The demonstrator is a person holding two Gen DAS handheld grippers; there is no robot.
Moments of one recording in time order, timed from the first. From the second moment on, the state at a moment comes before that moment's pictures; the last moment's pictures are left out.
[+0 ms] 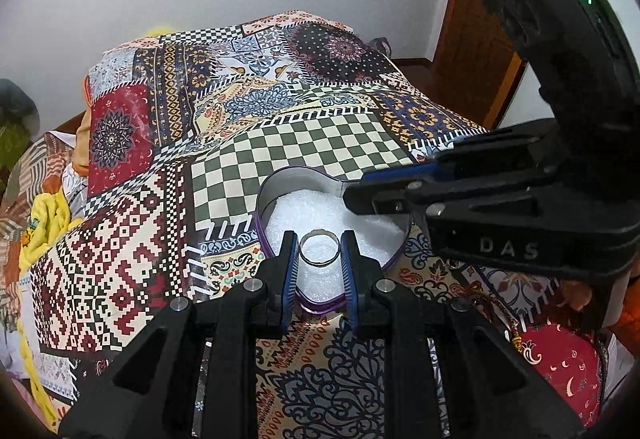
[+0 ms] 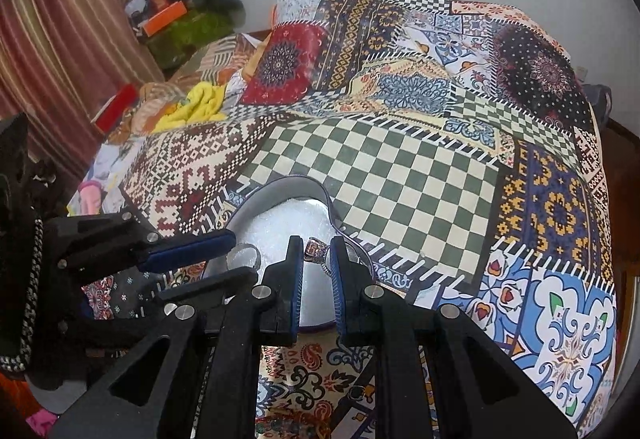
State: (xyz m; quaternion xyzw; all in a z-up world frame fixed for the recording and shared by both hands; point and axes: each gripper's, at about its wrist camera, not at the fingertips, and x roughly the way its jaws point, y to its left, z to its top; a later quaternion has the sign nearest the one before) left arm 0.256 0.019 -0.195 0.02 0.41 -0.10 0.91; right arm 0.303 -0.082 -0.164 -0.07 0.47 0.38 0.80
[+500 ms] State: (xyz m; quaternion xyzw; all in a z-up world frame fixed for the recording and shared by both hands) left arm 0.246 0.018 -0.189 0.02 0.41 -0.10 0.91; right arm 0.296 -0.075 -0.170 -0.09 0.48 0.38 0.79
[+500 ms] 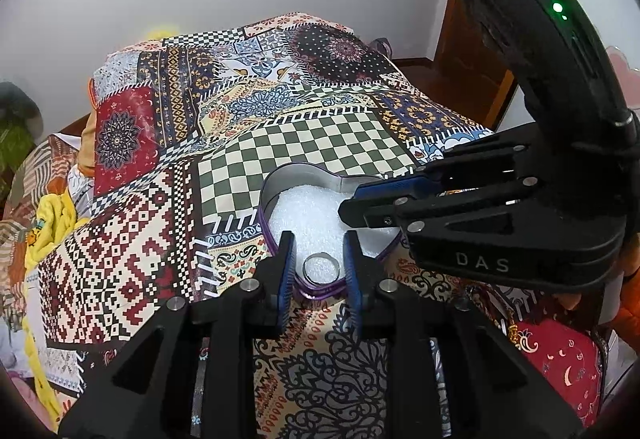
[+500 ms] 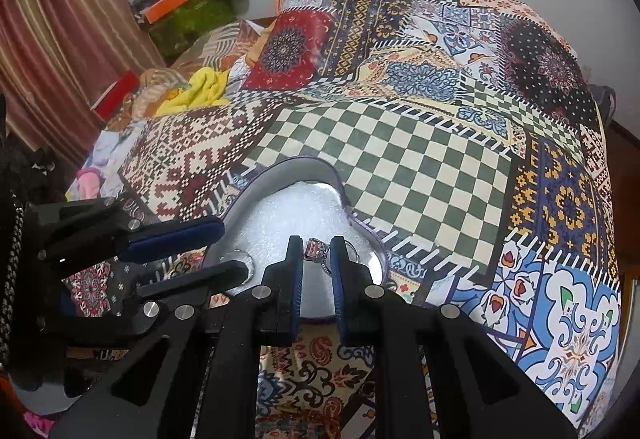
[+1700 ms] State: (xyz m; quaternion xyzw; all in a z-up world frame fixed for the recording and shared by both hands) left arm 0.165 0.038 -0.148 0.00 0.40 -0.06 0.91; right arm 0.211 -0.135 -0.107 -0.09 0.43 0.31 0.84
